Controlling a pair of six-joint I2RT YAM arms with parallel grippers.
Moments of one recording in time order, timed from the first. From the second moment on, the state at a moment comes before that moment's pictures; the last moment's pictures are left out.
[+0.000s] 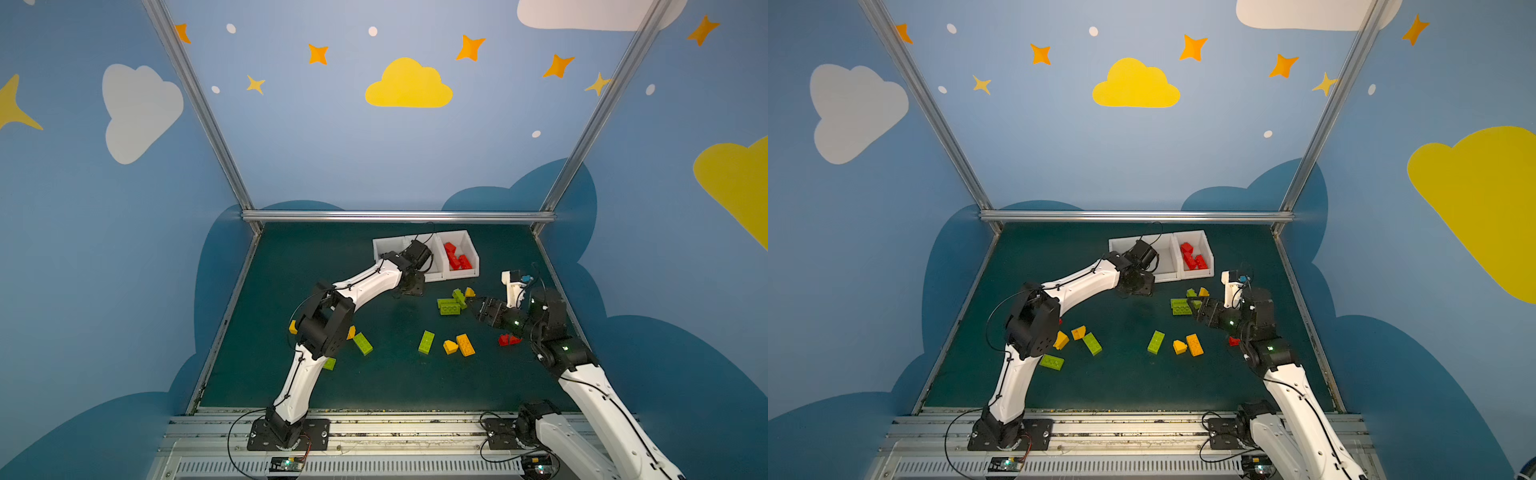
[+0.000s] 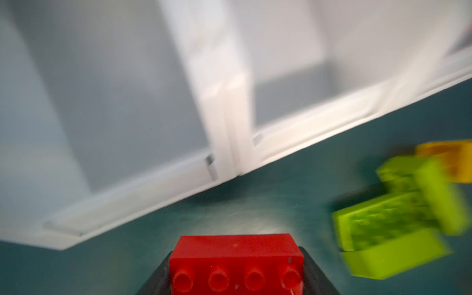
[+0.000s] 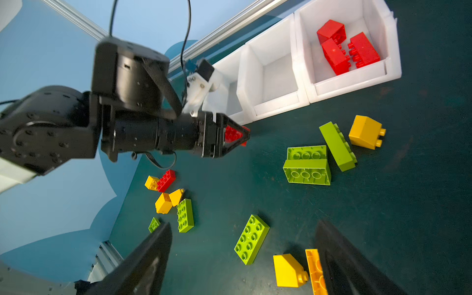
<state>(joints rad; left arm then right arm) -0.69 2.20 1.88 -0.76 -0.07 -0.52 0.25 0.79 0.64 -0.34 -0.43 0.50</state>
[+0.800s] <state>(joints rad) -0.63 2.73 2.68 -0.52 0.35 -0.80 0.38 0.75 0.68 -0.34 -0.32 0.52</state>
